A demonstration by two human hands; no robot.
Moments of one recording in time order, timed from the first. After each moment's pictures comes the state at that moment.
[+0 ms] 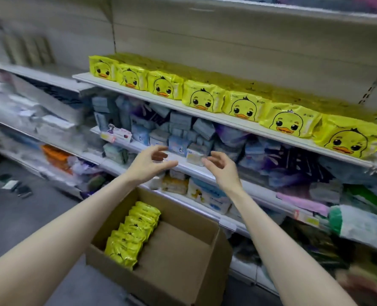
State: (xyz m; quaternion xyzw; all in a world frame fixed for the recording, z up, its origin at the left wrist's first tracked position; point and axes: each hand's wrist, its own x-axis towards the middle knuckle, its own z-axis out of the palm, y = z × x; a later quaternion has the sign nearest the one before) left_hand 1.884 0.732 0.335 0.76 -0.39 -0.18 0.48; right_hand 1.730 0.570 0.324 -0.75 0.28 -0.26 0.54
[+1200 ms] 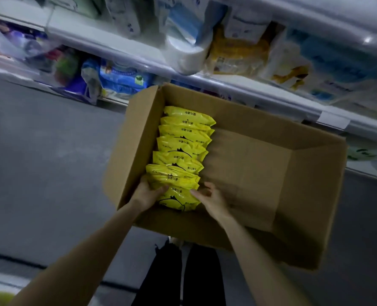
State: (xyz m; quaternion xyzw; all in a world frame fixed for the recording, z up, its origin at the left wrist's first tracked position) left_hand 2.082 0.822 -0.111 0.80 -0.04 -0.56 0.23; right_hand 1.917 0.716 -0.115 -0.49 0.59 0.16 0.63
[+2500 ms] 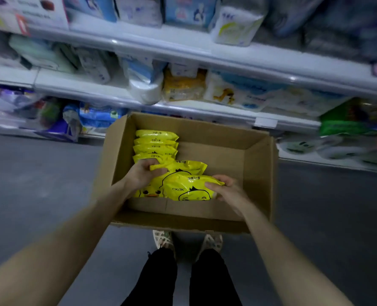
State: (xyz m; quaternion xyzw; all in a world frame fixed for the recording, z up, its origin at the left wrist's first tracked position) left_hand 2.070 0.750 0.012 0.72 -0.24 -0.57 0.31; right_hand 1.832 0.662 0.013 -0.48 0.59 -0.01 0.65
